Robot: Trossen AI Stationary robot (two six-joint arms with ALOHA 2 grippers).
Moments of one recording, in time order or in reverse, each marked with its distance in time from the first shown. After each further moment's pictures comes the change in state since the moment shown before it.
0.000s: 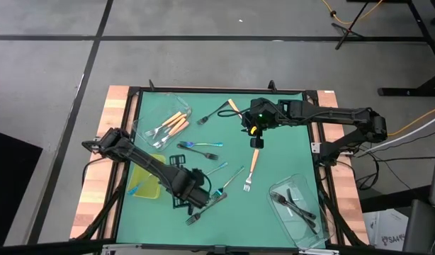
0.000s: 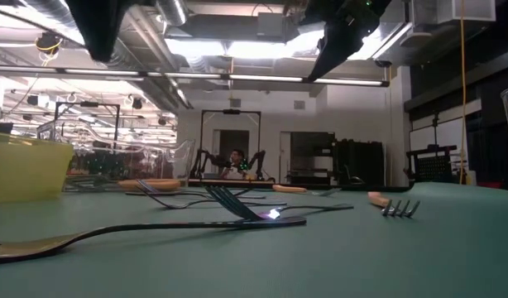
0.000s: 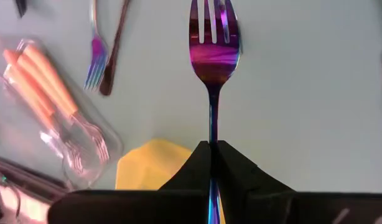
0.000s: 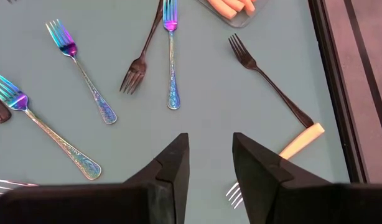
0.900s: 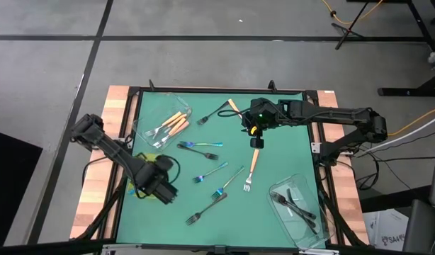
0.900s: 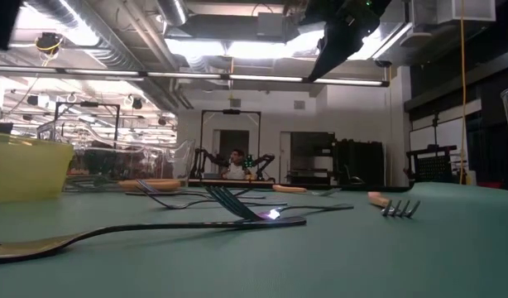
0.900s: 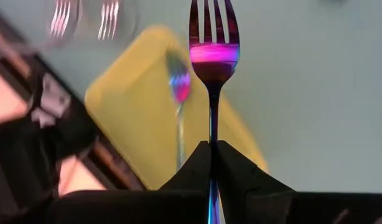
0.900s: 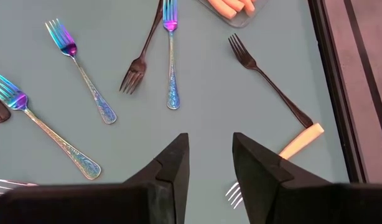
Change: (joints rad) left arm -0.115 -0.338 -0.367 0.005 0.101 -0.723; right arm 0.000 0.000 0.000 0.000 0.000 -0.002
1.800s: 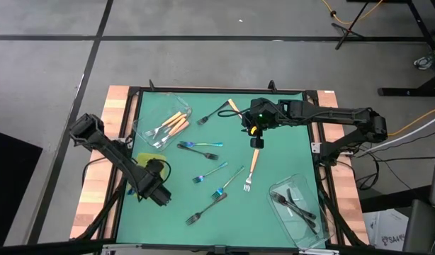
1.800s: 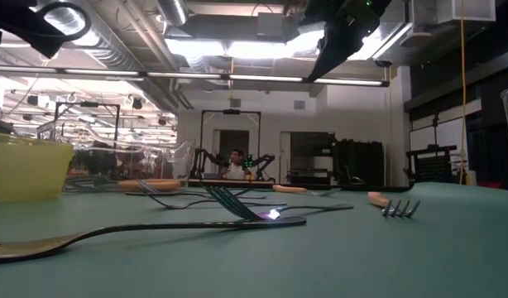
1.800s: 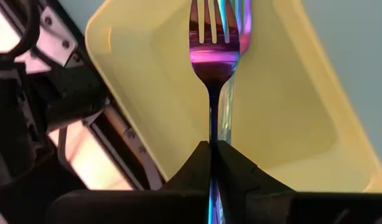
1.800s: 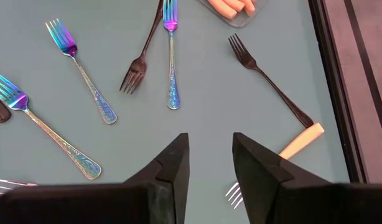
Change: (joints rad) left arm -0.053 -0.015 -0.322 0.121 0.122 -0.140; right arm 0.000 0.000 0.000 0.000 0.000 0.001
